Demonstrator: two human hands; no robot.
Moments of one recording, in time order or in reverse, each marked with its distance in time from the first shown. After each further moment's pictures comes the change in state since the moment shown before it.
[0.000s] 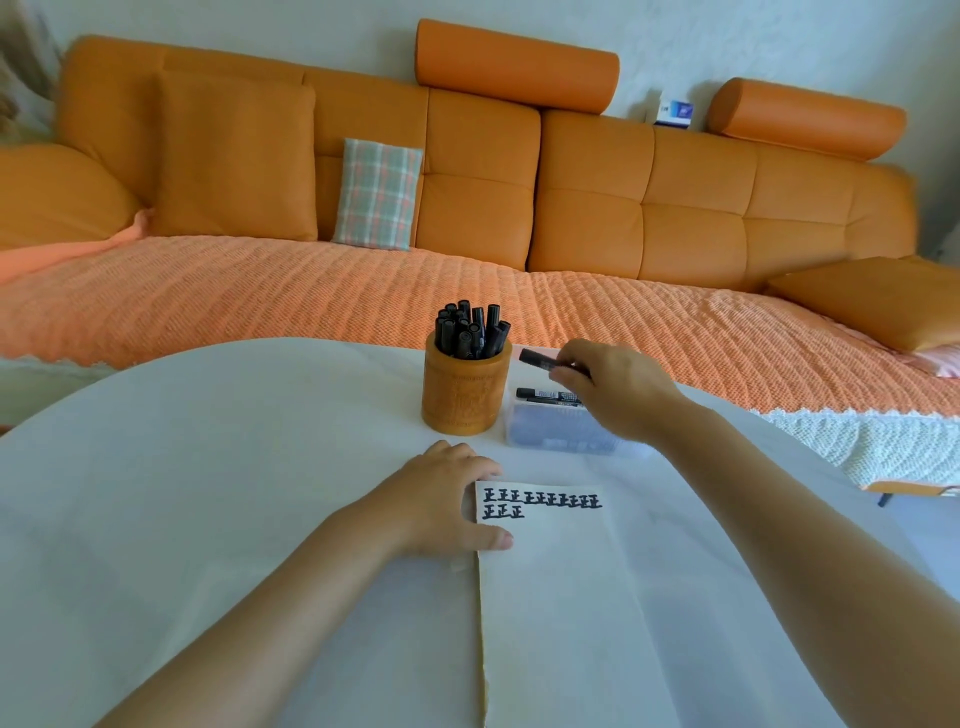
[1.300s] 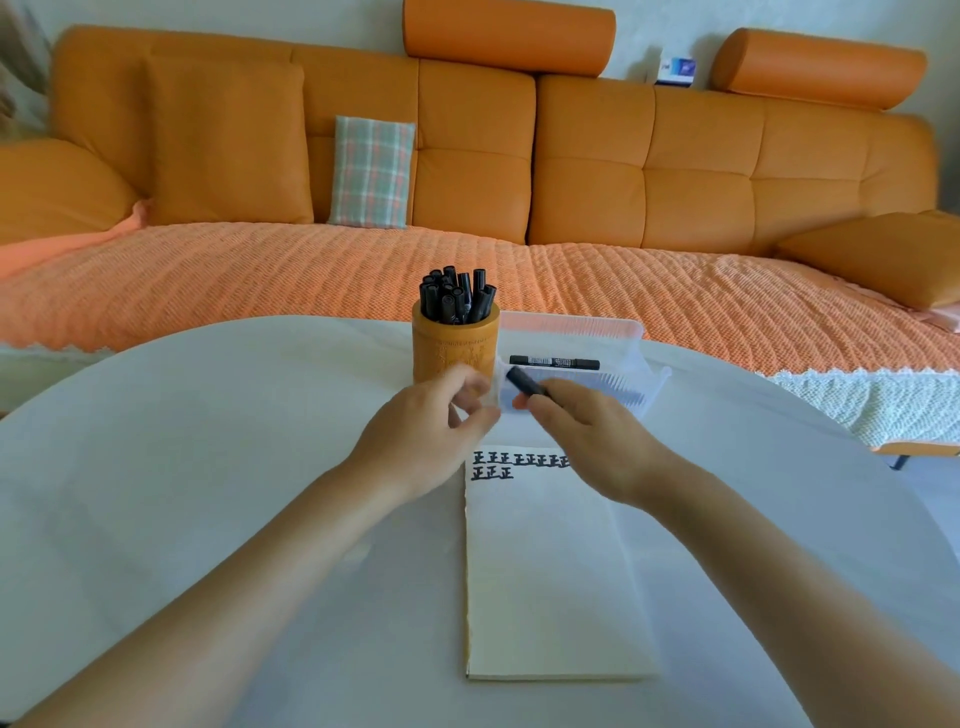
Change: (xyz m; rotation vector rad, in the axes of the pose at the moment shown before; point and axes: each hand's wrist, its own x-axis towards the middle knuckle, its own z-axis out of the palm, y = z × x) left_hand -0.012 0.033 -0.013 -0.251 0.440 -0.019; right_hand -0.083 -0.029 0.031 0.619 -0.084 0.057
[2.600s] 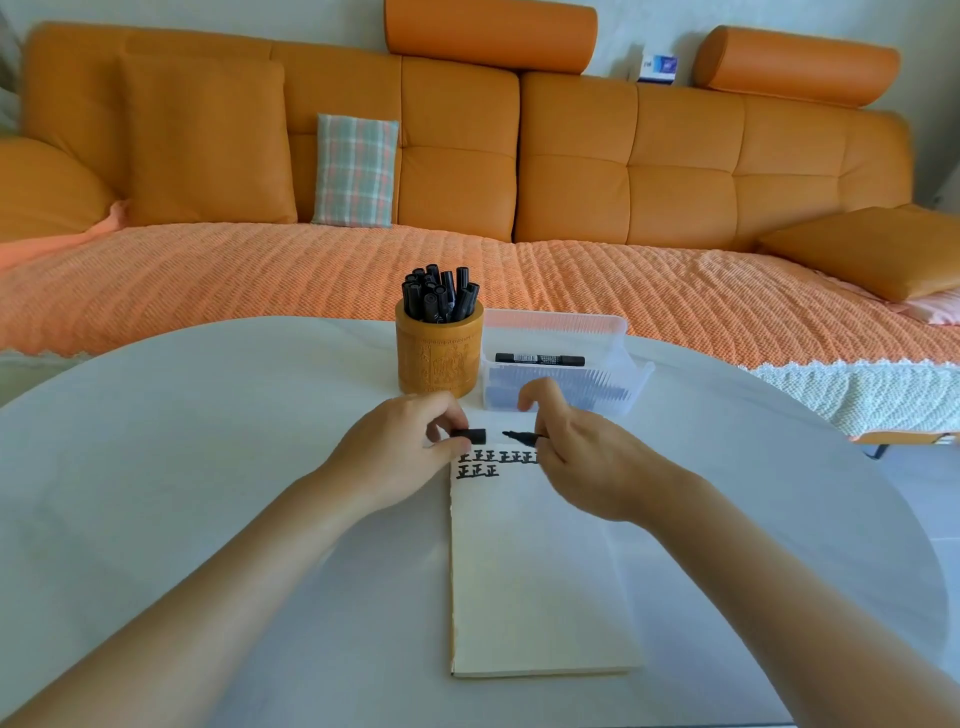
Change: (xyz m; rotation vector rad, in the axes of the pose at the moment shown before) left_hand 0.001 -0.025 0.005 0.122 -0.092 0.030; right_hand -0.014 0.017 -0.004 -0.306 -0.097 -0.212
